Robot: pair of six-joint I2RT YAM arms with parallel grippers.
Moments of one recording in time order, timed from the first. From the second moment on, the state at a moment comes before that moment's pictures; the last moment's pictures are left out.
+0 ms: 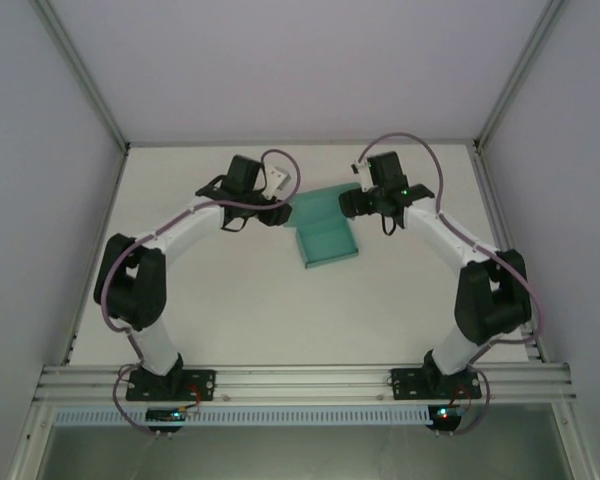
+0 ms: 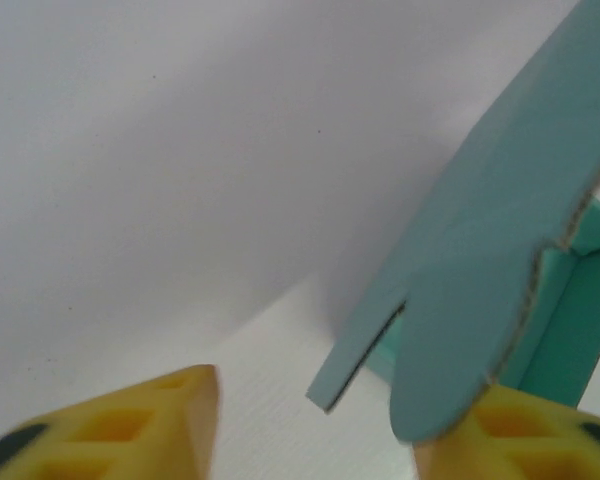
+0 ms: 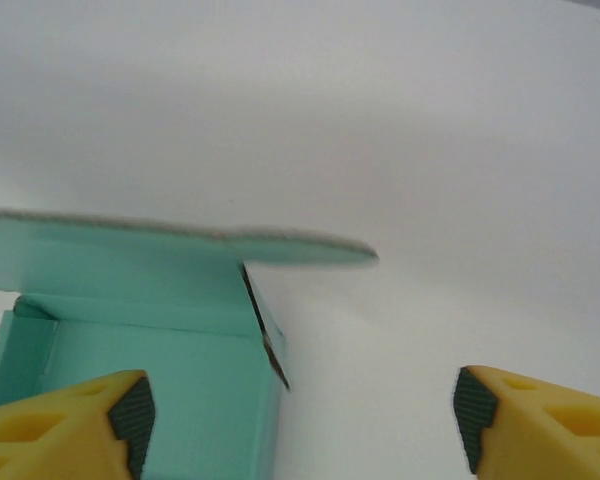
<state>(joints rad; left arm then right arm) -0.48 1.77 1.36 -0.42 0.25 0.07 0.35 1.64 1.30 -0.47 -0.03 -0.02</state>
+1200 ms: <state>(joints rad) -0.51 1.89 1.55 -0.55 0.29 0.15 0.38 1.78 1.38 -0.52 -0.03 0.01</state>
